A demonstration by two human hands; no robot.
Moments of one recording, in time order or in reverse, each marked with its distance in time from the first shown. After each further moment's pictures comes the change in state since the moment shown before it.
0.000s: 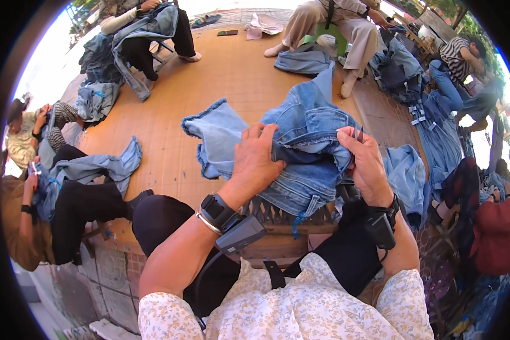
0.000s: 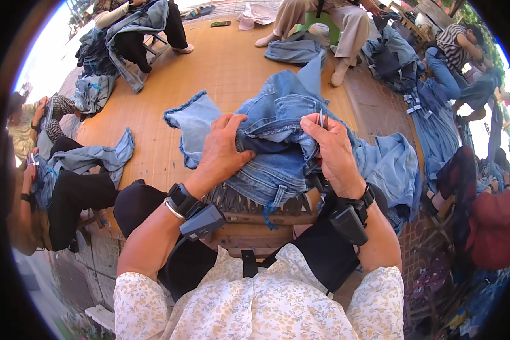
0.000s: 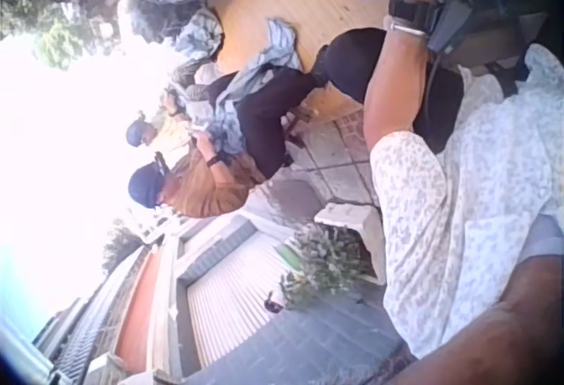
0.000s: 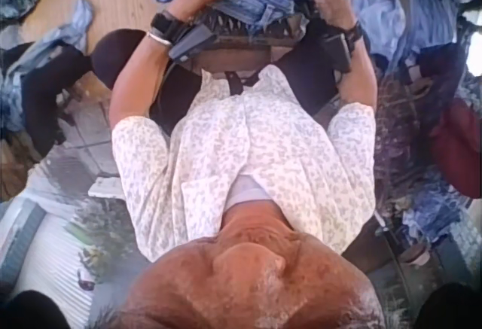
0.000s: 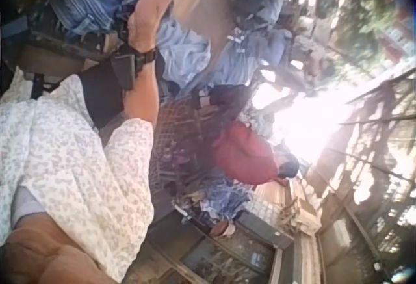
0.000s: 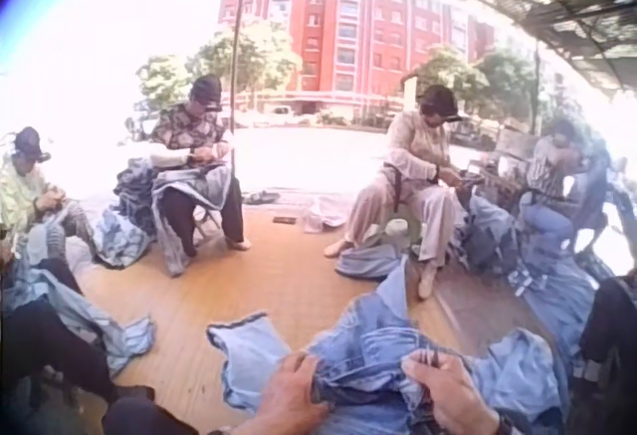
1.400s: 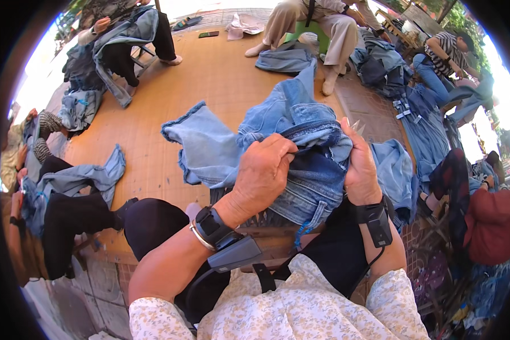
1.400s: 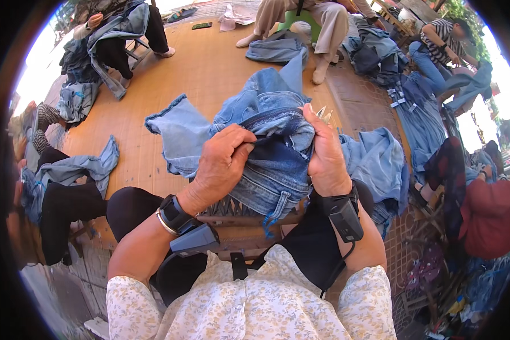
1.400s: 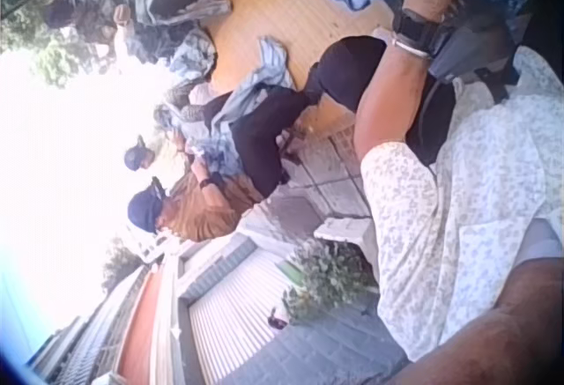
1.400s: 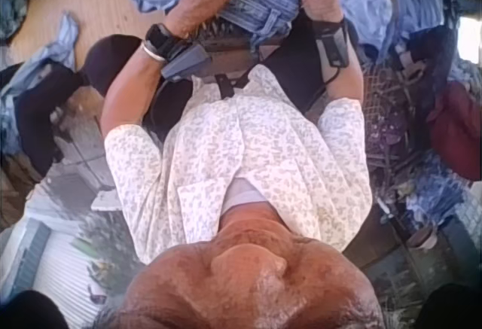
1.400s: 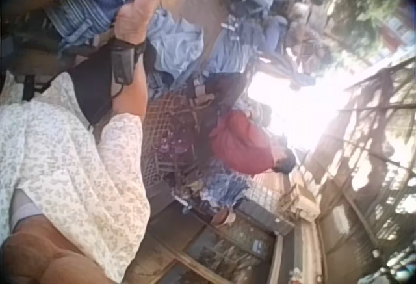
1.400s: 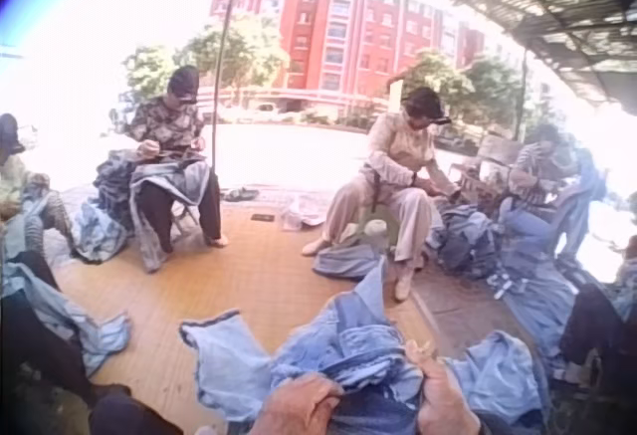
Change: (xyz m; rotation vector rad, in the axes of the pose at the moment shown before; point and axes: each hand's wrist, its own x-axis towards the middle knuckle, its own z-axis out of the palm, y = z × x) left_hand -0.001 0.037 0.004 -0.280 0.100 0.355; right_hand 0.011 0.008 -0.010 0.706 -0.093 0.105
